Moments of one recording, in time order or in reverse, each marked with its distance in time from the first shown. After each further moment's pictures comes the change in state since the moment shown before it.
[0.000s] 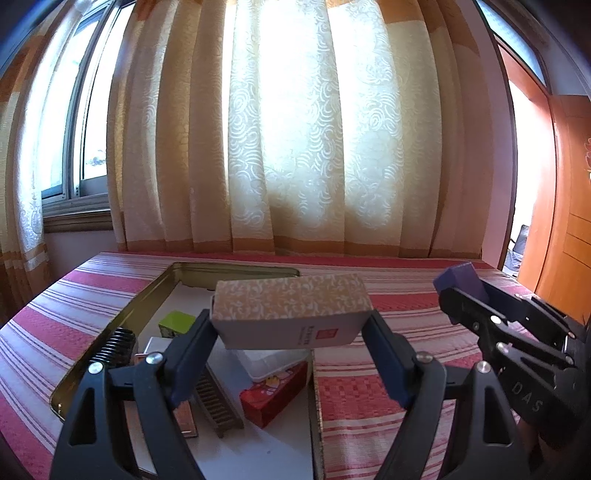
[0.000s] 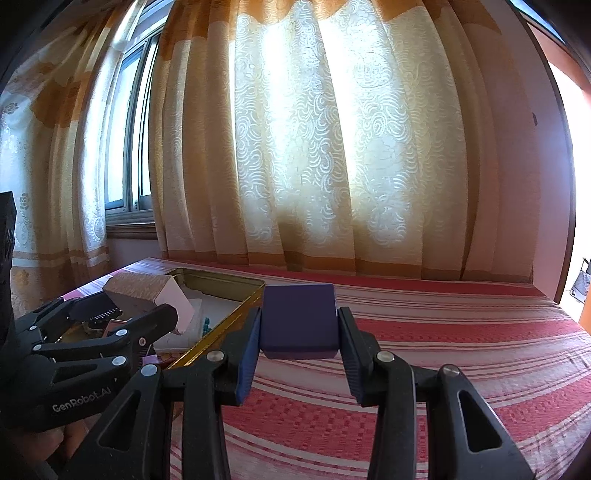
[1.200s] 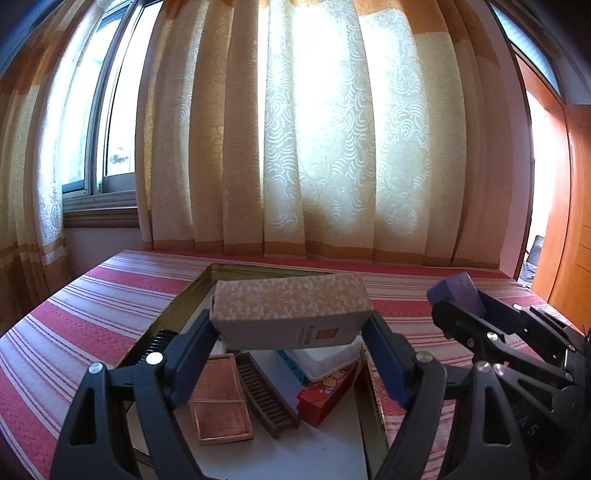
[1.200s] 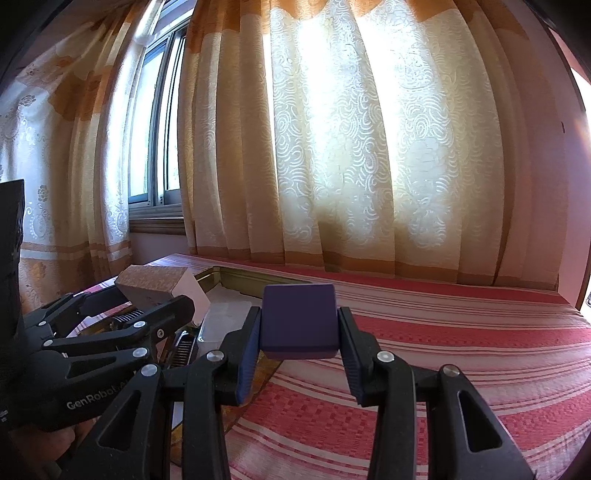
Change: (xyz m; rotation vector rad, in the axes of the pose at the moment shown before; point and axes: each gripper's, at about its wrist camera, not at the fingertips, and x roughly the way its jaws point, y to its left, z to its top) left arm -0.009 0.037 0.002 -0.035 -0.017 0.060; right arm 0.010 0.047 0.002 -0.029 0.005 0.082
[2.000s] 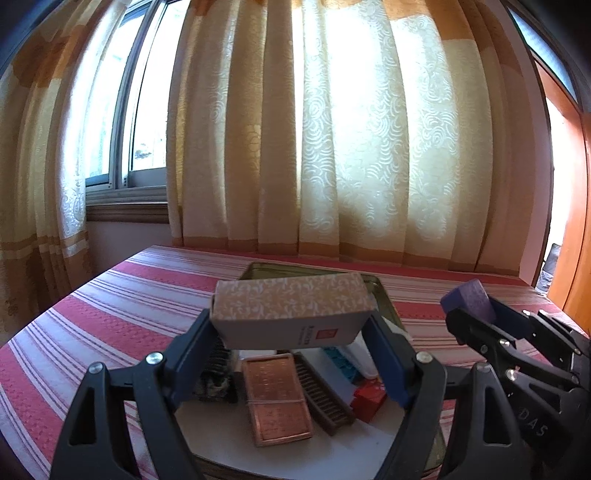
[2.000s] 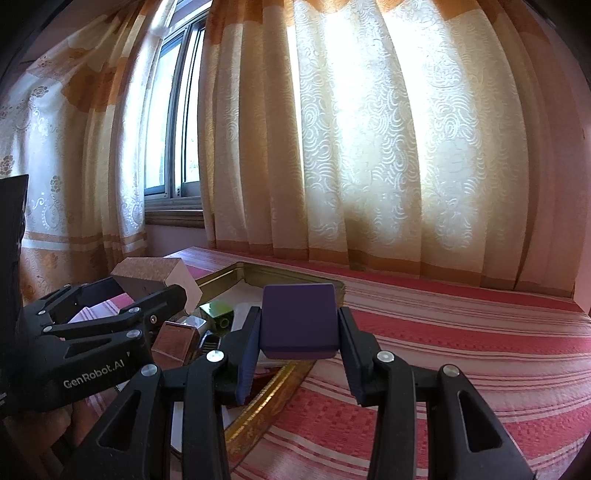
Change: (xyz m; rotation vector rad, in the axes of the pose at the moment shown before) left arm -0.005 0.036 0.001 -0.032 -0.003 0.080; right arm 0.012 0.024 0.001 -0.030 0.019 0.060
